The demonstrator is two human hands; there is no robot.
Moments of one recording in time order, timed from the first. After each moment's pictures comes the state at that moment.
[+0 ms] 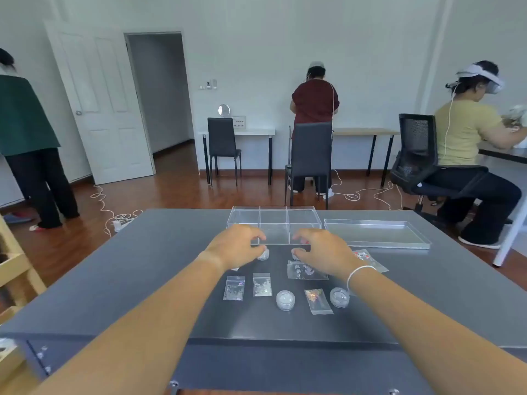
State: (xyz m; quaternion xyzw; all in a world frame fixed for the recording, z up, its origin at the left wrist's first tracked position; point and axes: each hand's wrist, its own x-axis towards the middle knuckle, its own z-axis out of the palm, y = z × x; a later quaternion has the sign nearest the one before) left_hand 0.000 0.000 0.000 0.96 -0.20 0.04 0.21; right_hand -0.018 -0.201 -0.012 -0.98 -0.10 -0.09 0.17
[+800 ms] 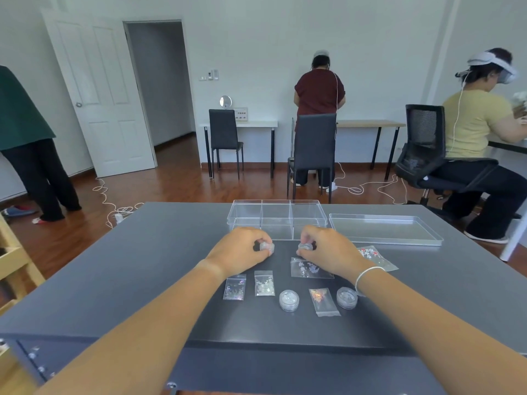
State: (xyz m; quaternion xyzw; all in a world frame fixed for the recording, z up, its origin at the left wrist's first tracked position) left_hand 0.011 0.000 -0.028 0.93 -0.23 0.06 0.28; right_hand -0.007 -0.207 -0.021 -0.97 -0.08 -0.08 0.20
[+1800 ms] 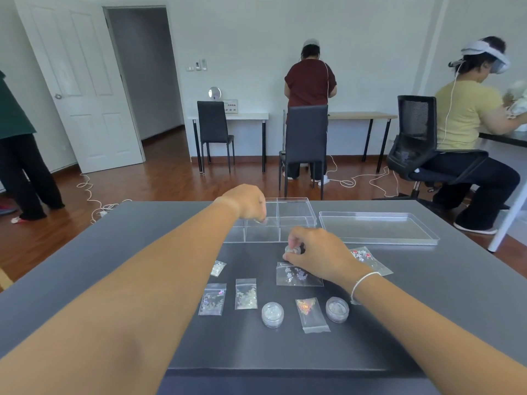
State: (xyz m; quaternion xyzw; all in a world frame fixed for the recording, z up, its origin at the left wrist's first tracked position) left_hand 0.088 -0.052 0.039 0.97 -0.18 -0.05 0.15; right_hand 0.001 -0.212 -0.023 -0.97 -0.11 -0.09 0.19
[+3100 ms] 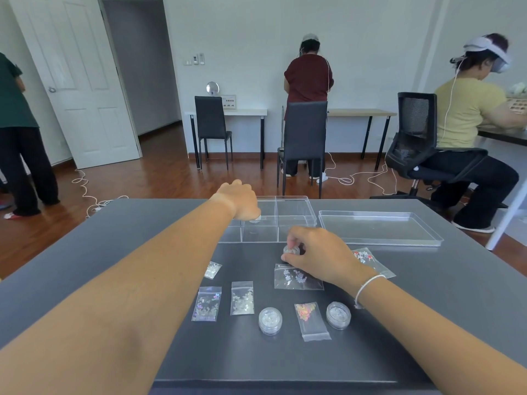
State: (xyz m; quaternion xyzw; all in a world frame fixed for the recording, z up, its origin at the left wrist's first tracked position) left_hand 0.092 -0.052 0.038 0.99 -0.17 -0.01 -0.04; right_hand 0.003 -0.214 -0.023 -0.97 -0.13 -0.09 0.19
